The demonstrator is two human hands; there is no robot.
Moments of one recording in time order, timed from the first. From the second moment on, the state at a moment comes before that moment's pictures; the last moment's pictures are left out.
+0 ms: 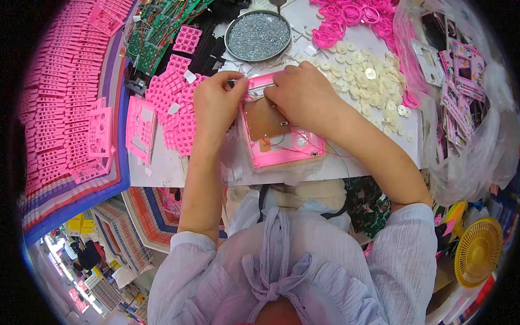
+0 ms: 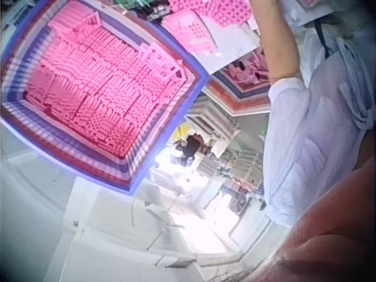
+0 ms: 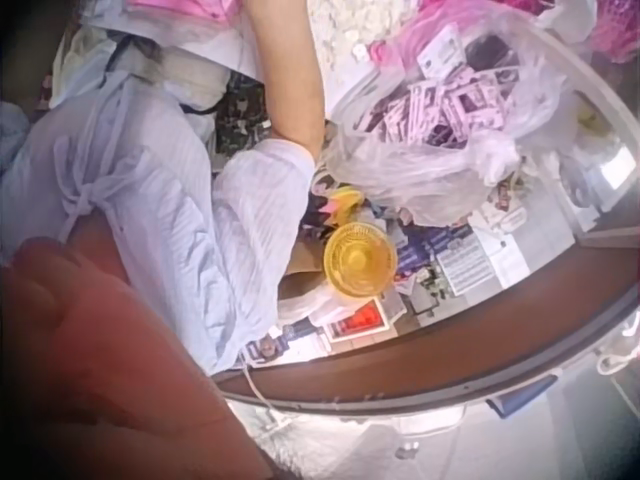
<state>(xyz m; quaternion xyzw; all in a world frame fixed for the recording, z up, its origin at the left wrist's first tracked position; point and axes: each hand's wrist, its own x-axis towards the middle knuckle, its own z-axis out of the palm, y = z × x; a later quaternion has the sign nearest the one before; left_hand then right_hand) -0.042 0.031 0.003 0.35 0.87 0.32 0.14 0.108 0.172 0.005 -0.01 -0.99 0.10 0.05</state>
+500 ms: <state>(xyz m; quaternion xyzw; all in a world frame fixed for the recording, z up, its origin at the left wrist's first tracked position) -0.051 0.029 -0.015 0.36 0.88 0.30 0.10 0.113 0.171 -0.005 -0.02 -0.98 0.16 0.10</state>
